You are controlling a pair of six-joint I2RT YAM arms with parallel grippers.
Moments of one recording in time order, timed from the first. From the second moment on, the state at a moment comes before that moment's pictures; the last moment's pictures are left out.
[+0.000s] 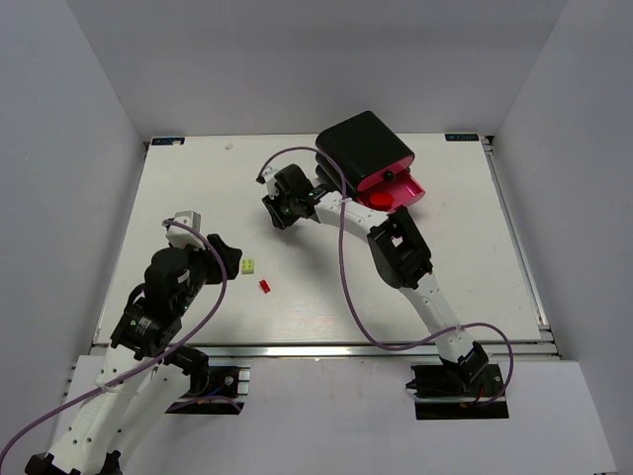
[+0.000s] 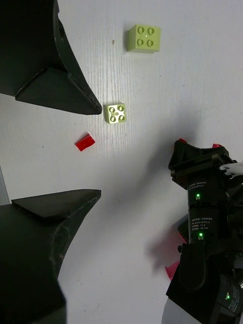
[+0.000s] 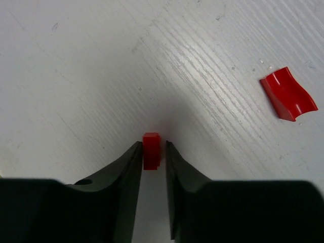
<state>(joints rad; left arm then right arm) -0.42 0.51 0.69 -0.52 -0.14 -0.41 0.79 2.47 2.07 -0.38 -0.17 -0.04</state>
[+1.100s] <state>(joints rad) -0.42 0.88 0.43 -0.36 0.14 -0.75 0.47 1.33 1.11 -0.30 -0.09 -0.17</state>
